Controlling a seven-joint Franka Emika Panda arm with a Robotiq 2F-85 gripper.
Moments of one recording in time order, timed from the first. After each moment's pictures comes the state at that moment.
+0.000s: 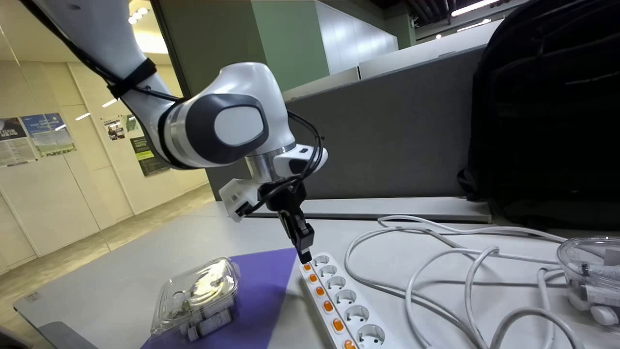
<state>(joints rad) -0.02 0.32 -0.08 -2.41 0.12 2.81 0.43</state>
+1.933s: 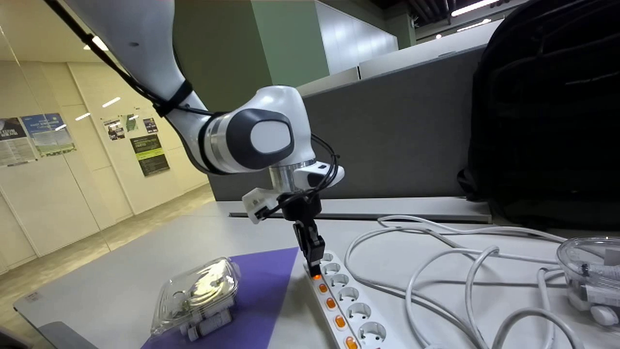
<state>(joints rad) 0.05 0.49 -0.16 -2.22 0.15 2.63 0.49</state>
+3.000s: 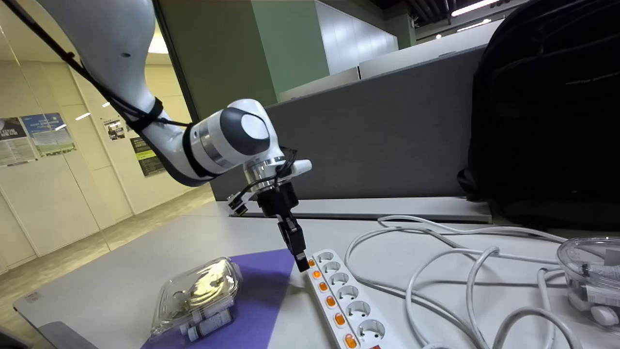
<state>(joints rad) 0.27 0.51 -0.25 -2.15 -0.20 2.49 0.90</state>
